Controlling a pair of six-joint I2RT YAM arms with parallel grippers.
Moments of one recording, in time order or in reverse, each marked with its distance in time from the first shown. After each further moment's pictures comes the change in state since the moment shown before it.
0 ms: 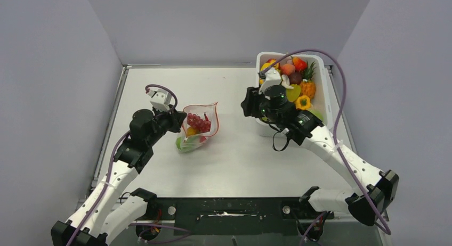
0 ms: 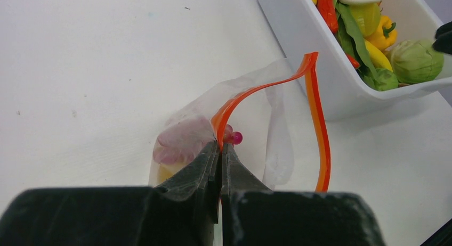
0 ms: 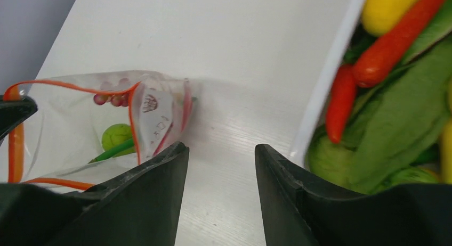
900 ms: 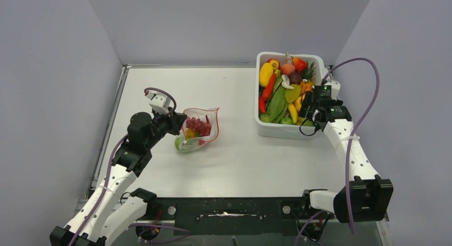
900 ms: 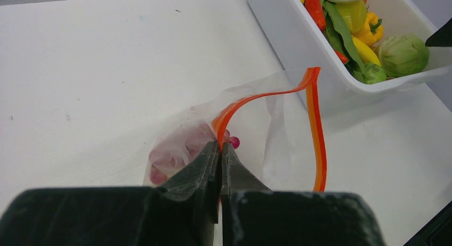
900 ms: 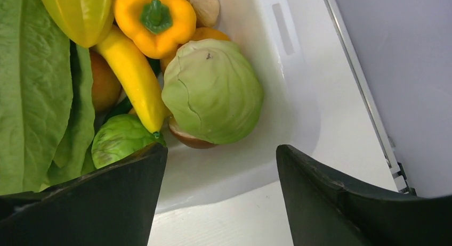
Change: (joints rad) left arm 0.000 -0.048 -0.023 -0.003 0.033 0.013; right arm -0.671 -0.047 -0.120 -0.321 0.206 -0.073
